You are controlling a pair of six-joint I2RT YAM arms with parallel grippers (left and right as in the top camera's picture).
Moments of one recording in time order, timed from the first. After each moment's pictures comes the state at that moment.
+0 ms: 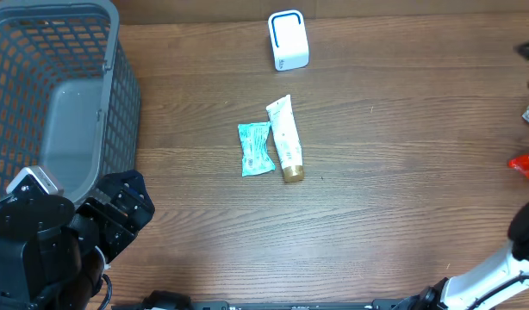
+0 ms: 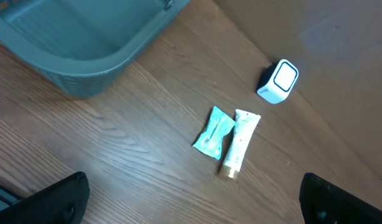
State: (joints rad) left arm -0.19 0.99 1.89 -1.69 -0.21 -0.91; right arm -0.54 1.96 1.97 -1.13 -0.65 0.37
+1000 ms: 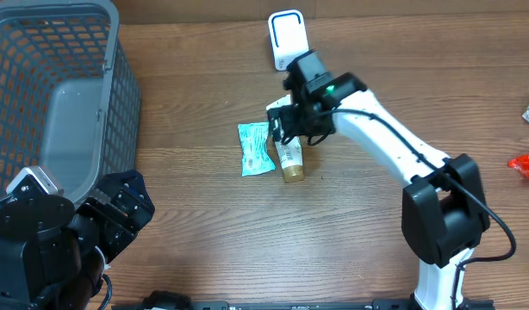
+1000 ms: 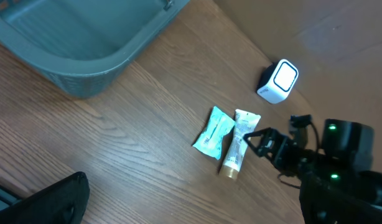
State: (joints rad) left arm -0.19 0.99 1.89 -1.69 -0.21 -0.91; right arm 0.54 2.03 1.65 -0.83 -0.18 0.35
